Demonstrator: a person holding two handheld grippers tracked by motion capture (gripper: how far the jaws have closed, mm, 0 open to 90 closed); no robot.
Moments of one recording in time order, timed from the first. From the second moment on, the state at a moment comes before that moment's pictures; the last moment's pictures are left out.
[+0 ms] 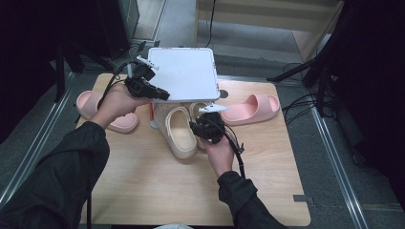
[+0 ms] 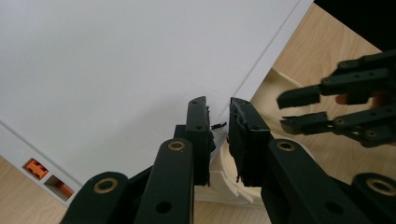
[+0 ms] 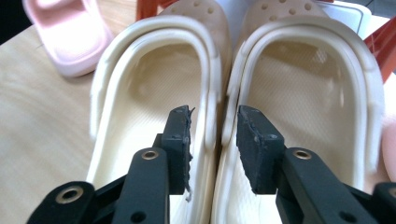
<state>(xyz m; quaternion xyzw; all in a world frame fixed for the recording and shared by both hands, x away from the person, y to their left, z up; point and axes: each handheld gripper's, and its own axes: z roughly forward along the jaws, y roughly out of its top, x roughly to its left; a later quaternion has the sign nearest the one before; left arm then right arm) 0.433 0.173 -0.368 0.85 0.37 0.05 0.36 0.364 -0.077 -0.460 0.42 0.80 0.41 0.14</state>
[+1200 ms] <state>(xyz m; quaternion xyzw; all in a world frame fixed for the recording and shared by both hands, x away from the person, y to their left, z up) 0.435 0.173 -0.368 0.84 0.40 0.03 0.36 0.297 -0.059 -0.502 0.33 0.85 0.38 0.13</state>
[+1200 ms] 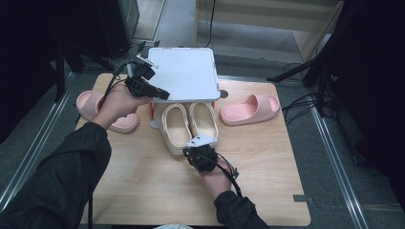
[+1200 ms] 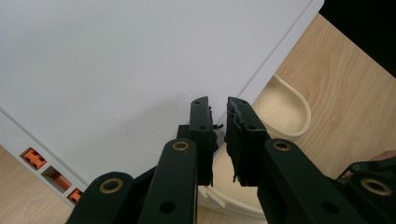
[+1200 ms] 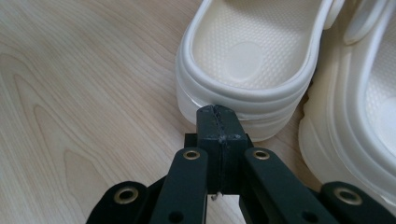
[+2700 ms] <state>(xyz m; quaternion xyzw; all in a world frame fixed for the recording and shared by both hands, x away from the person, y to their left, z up) 0.435 0.175 -0.368 0.84 0.40 0.03 0.36 0.386 -0.009 -0.504 0.39 0.82 0.41 0.10</state>
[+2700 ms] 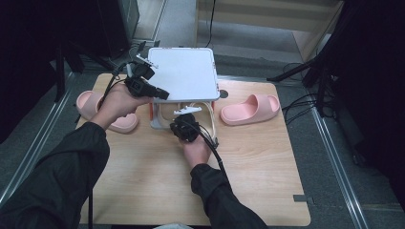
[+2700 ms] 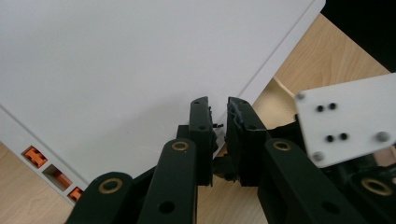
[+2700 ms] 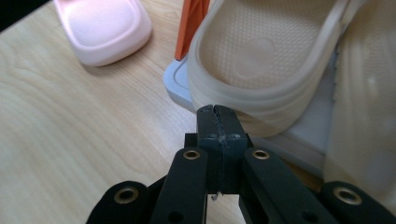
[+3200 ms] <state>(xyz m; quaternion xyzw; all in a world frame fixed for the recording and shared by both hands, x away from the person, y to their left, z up) 0.435 0.173 -0.367 0.84 0.40 0.03 0.36 0.340 -0.073 -0.481 0.35 0.84 0.40 0.10</state>
